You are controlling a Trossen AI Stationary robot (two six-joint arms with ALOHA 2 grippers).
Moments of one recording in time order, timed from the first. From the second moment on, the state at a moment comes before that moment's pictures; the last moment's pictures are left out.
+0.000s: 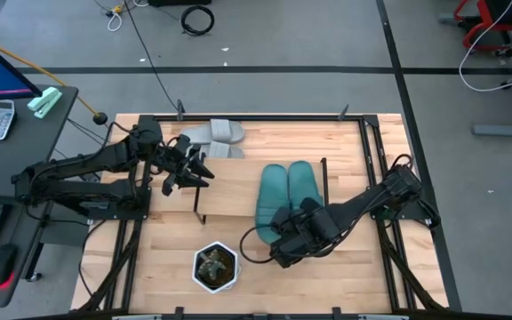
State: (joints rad) left arm 0.33 0.85 0.70 0.00 0.70 -0.34; right arm 0.47 1.94 1.93 -1.39 0.36 1.08
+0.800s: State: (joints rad) left arm 0.33 0.86 0.70 0.00 0.69 -0.33; right arm 0.51 1.92 2.13 -1.45 0.31 1.06
